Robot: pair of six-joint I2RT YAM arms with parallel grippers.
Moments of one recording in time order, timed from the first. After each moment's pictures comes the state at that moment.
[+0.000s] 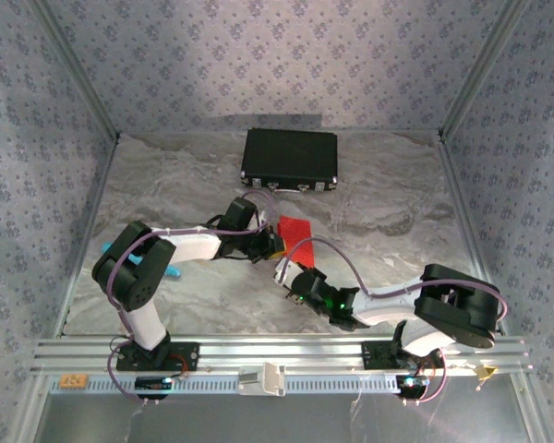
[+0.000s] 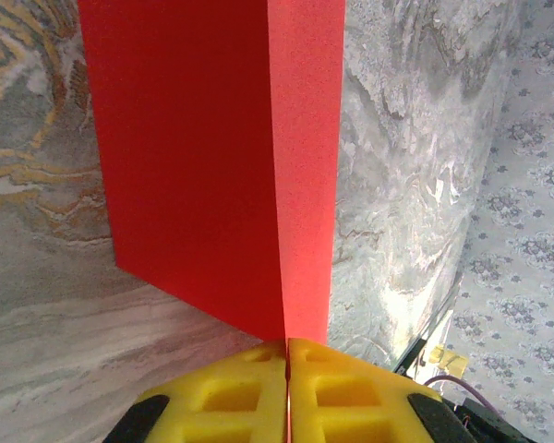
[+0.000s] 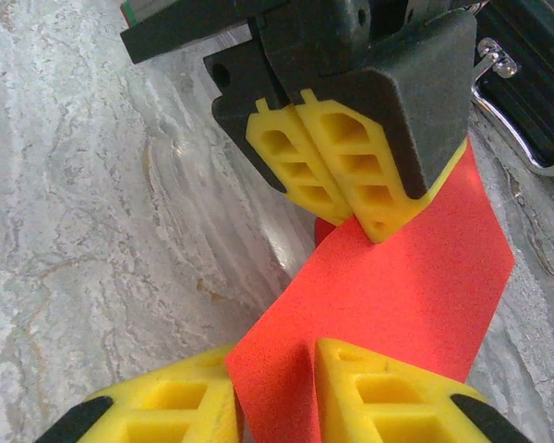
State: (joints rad) left arm -0.65 1.74 0.84 0.09 0.61 -1.02; right arm 1.17 1.44 0.40 0.42 0.52 -0.14
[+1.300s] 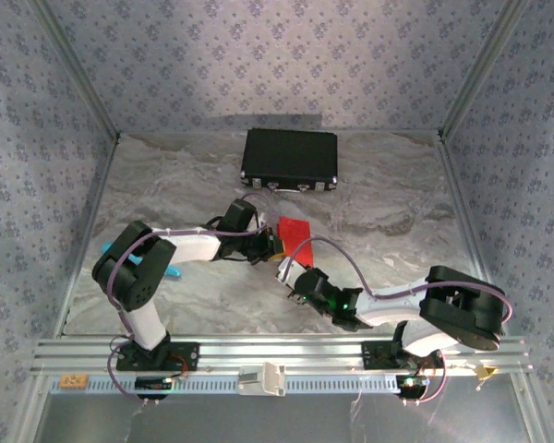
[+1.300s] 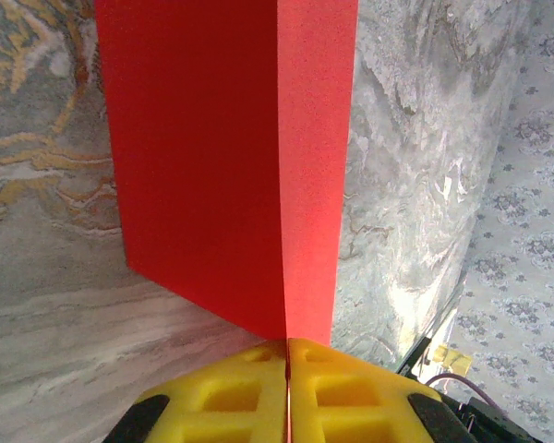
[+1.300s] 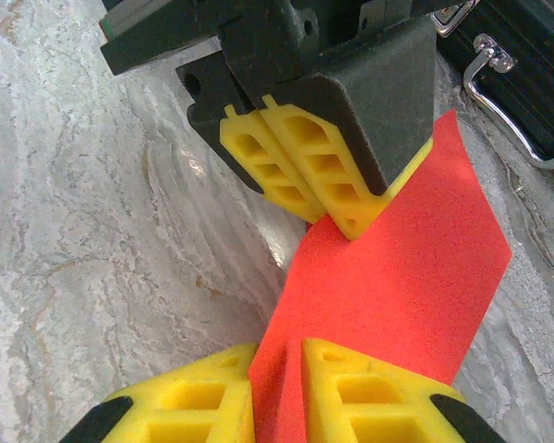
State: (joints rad) left arm -0.65 1.74 0.83 0.09 0.61 -1.02; right arm 1.16 1.41 0.37 0.43 0.50 -0.12
